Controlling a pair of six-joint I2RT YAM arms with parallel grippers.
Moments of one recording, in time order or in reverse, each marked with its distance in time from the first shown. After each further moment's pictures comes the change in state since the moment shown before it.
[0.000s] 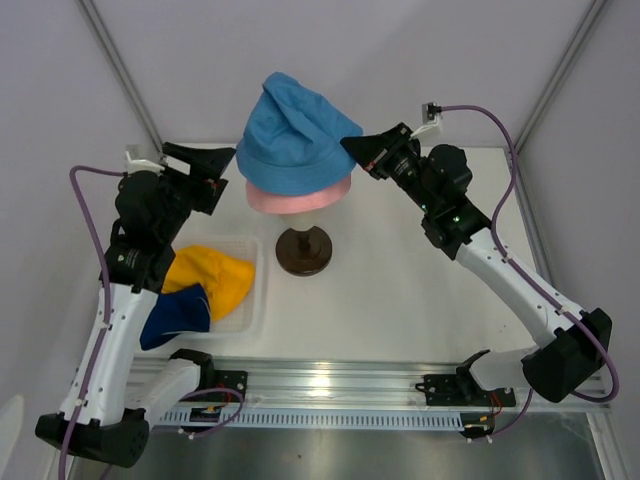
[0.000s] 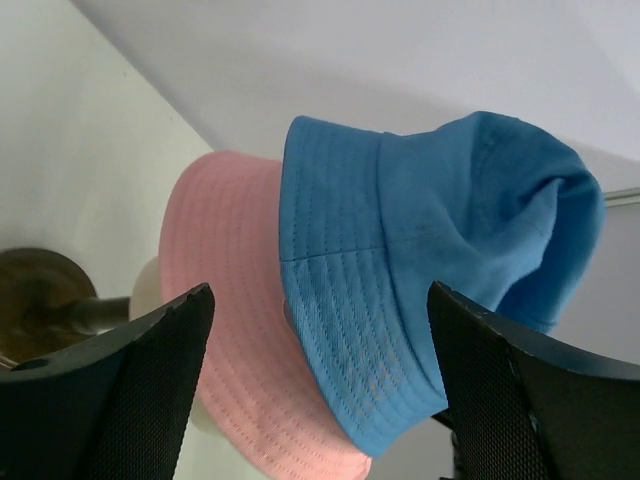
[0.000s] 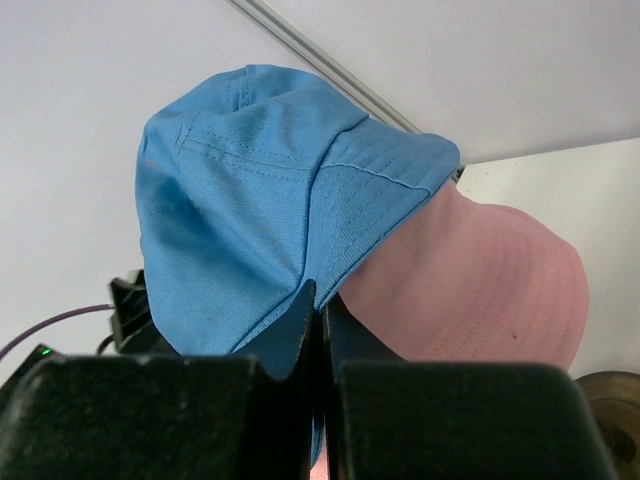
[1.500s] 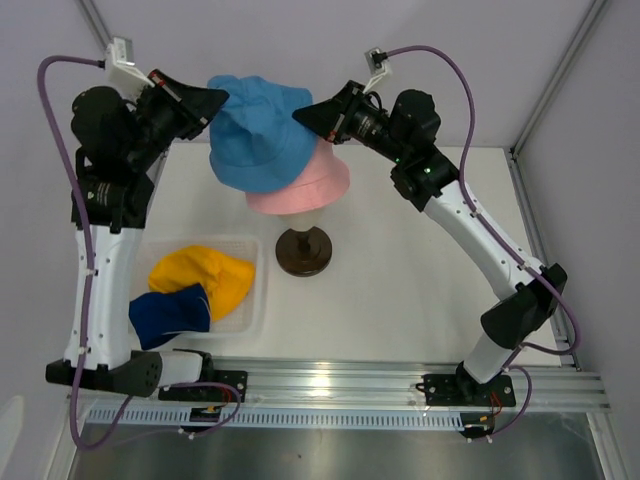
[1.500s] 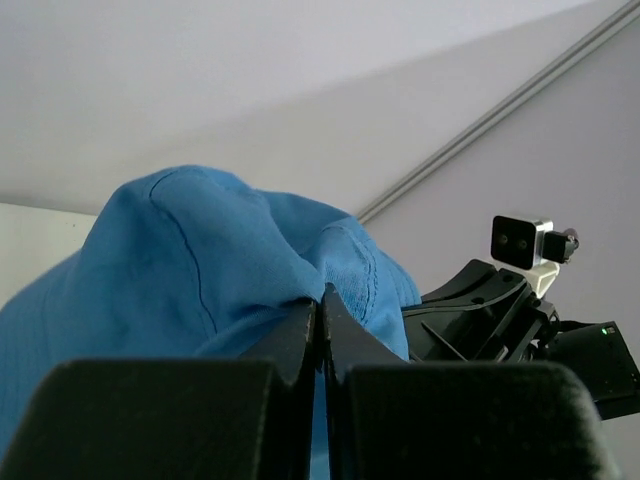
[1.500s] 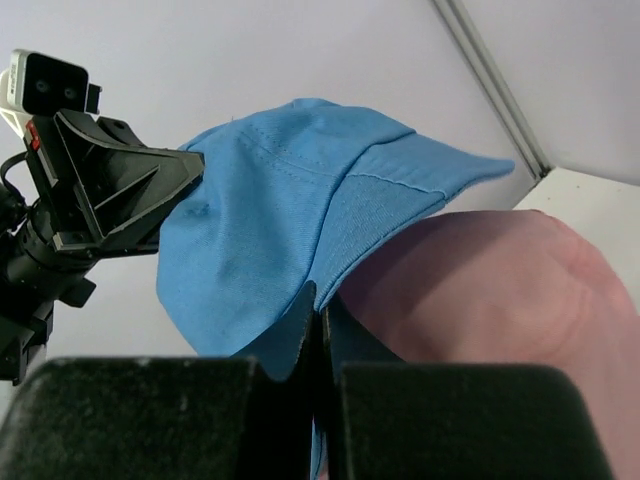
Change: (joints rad) left arm 0.064 0.367 0.631 -0.072 0.297 0.393; right arm 0.062 0.344 0.554 -0.151 -0.284 -0.173
